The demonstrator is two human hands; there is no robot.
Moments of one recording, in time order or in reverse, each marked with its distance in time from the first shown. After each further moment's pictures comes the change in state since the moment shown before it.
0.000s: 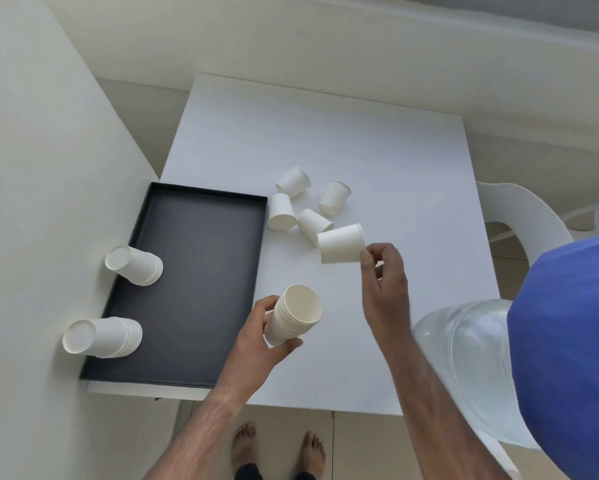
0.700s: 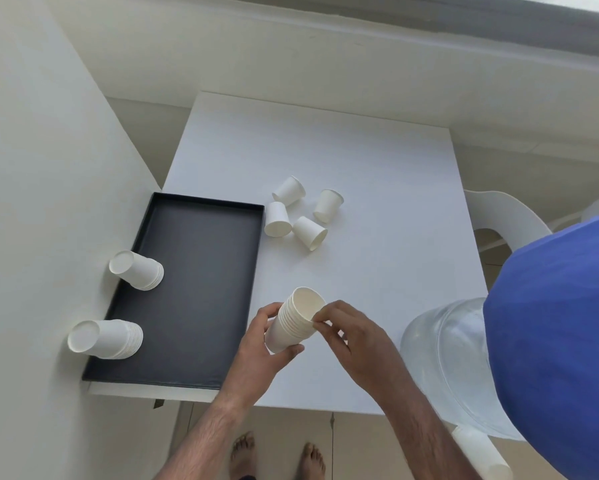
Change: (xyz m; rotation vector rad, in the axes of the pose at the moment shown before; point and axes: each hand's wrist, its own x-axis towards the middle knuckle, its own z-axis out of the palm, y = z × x) left_hand -0.019 0.006 0.012 -0.009 0.022 0.060; right_hand -0.073 -0.018 -0.034 -0.318 -0.484 -0.361
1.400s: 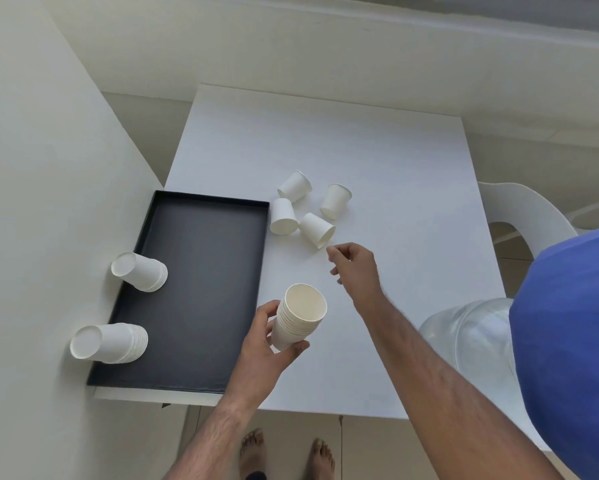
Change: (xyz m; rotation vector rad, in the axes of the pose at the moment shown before) left_hand 0.012 -0.009 -0.003 -0.082 0.020 -0.076; right_hand 0.135 0.064 0.043 0.624 0.194 0.687
